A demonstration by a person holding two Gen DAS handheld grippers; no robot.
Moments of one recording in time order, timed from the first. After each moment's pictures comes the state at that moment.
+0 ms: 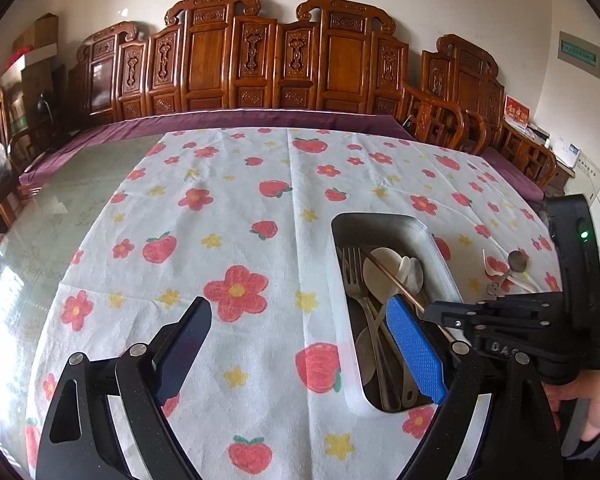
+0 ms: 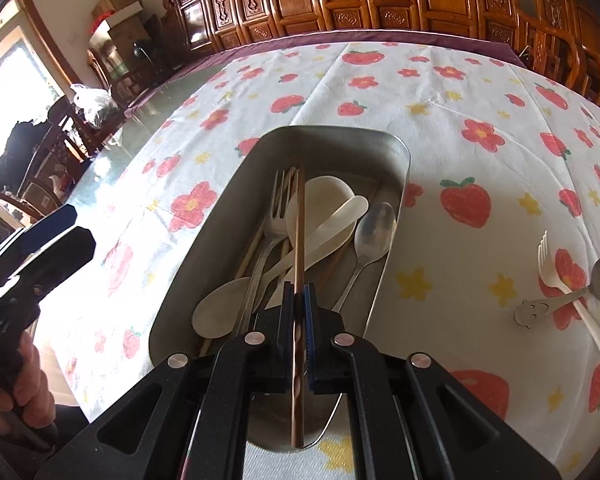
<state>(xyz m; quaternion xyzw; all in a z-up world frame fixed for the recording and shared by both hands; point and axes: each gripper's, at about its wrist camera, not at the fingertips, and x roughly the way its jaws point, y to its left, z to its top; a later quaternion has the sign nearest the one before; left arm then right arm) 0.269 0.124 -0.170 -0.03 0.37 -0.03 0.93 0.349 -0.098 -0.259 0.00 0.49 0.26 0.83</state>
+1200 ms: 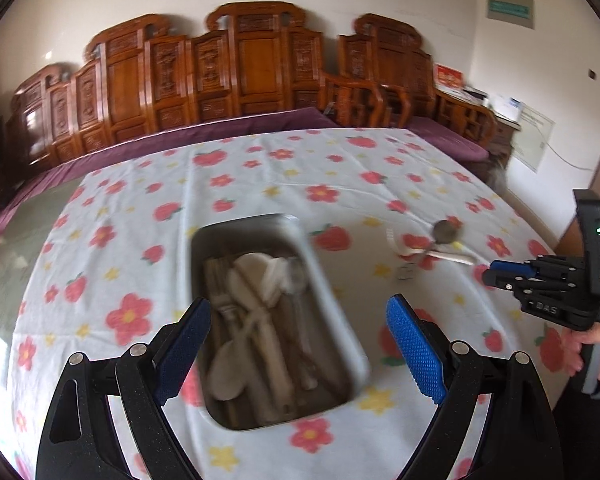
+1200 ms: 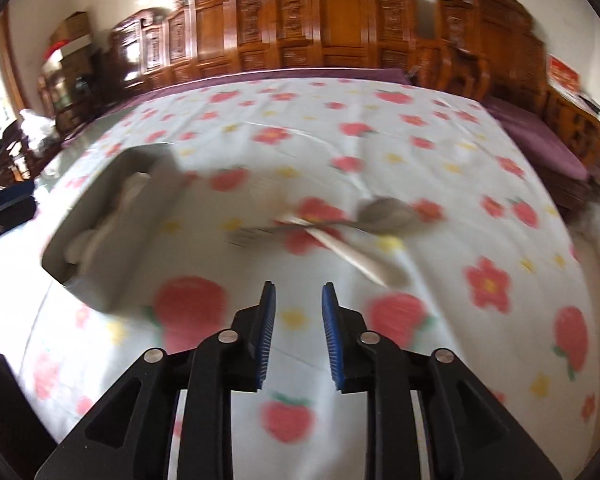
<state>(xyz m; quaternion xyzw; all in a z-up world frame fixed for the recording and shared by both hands) 0.264 0.010 -0.163 0.04 0.36 -0.14 0.92 0.298 -0.311 -0.258 -0.02 0.42 0.13 0.90</state>
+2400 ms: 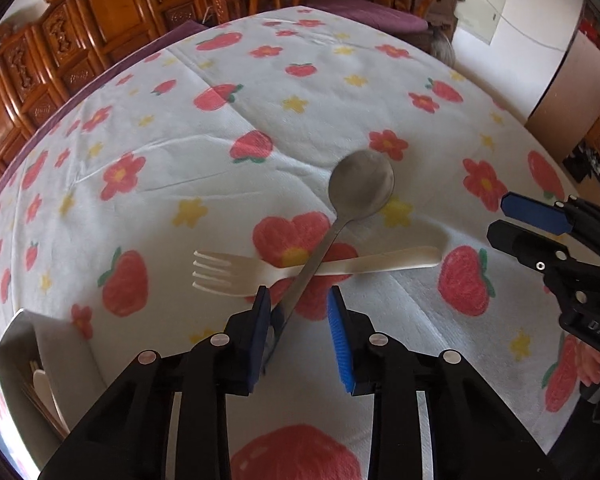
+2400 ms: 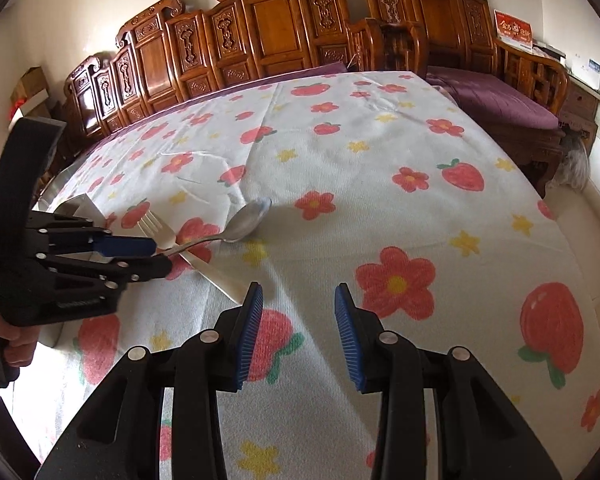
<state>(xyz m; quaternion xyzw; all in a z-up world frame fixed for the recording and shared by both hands) 0.384 -0.191 -0.253 0.17 0.52 -0.25 0.80 0.333 -0.404 -0.282 0.06 0.41 0.08 0.91</state>
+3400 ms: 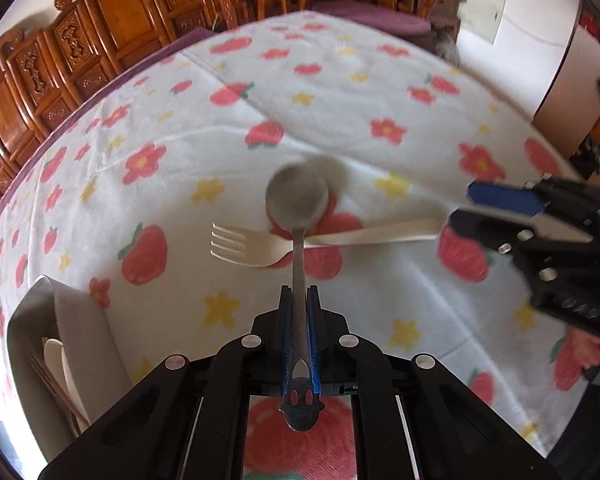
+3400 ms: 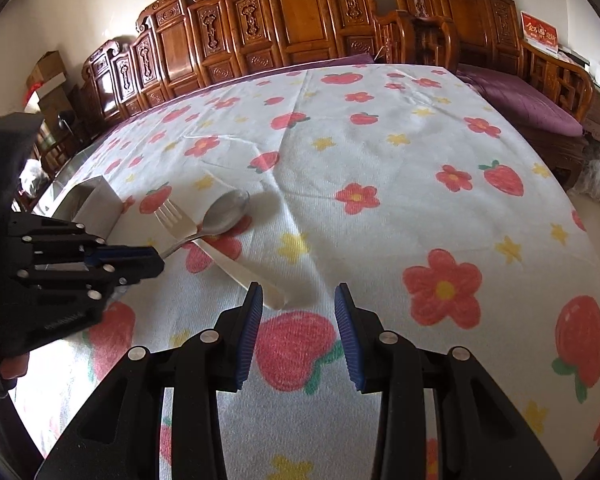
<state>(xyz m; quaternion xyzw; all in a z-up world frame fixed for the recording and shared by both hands) 0.362 -0.178 -0.252 0.18 0.51 -0.23 0.81 0.343 -0.381 -0.290 0.05 0.42 0.12 0.90</state>
